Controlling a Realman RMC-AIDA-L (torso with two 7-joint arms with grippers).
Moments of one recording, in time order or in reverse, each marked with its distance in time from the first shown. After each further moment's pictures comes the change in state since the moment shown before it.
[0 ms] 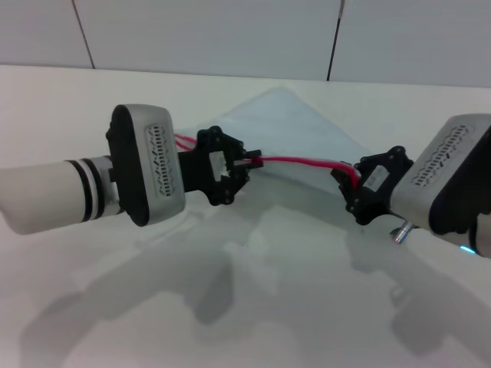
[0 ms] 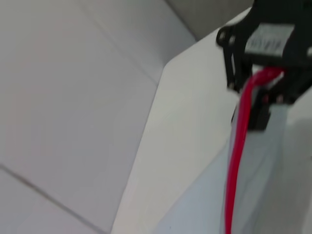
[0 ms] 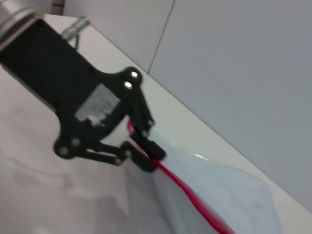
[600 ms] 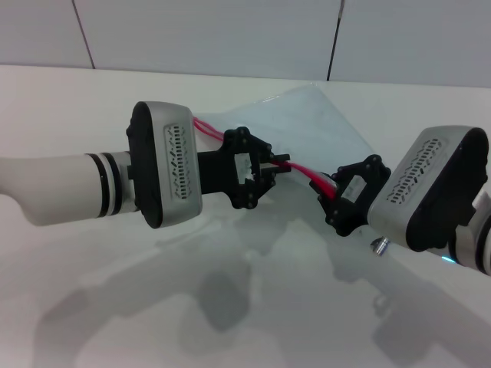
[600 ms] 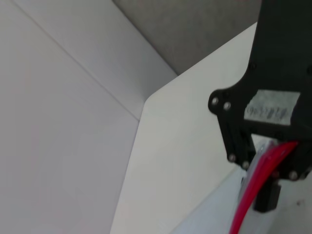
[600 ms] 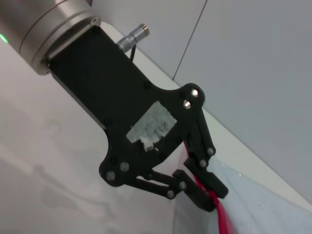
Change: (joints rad) left arm -0.040 -0.003 0.019 0.003 0.004 -0.064 0.001; right arm 0.016 -0.004 -0.062 -0.002 0.004 0.008 -0.007
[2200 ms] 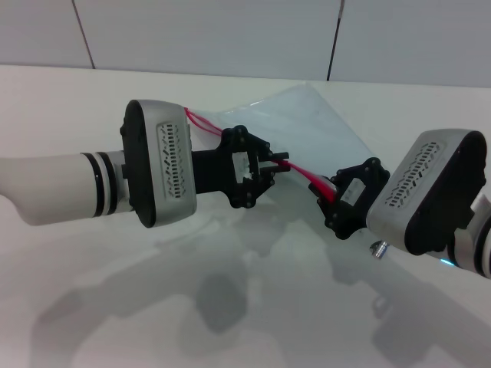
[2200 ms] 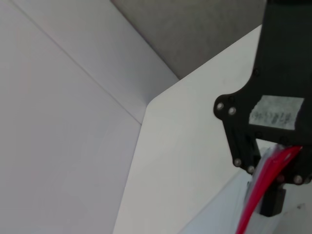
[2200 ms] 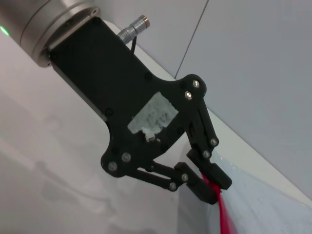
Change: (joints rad) left arm 0.006 0.000 -0.023 0.000 0.000 -0.031 0.008; right arm -0.002 -0.001 -0.006 0.002 0.000 0.000 0.000
